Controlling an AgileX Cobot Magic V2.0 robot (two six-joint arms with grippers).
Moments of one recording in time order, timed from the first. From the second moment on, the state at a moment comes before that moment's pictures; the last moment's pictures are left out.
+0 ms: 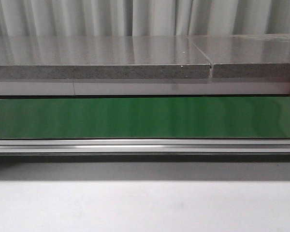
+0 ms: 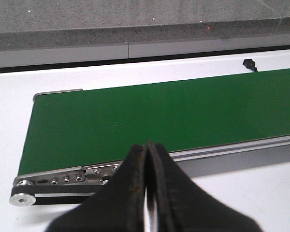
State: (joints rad) left arm -0.02 0.31 -0.41 -0.38 0.58 0.35; right arm 0.03 -0.01 0.03 0.06 0.07 -0.07
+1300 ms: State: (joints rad) left arm -0.04 0.26 -0.19 -0.10 0.15 0.11; right arm 0.03 -0.01 0.03 0.06 0.07 -0.07
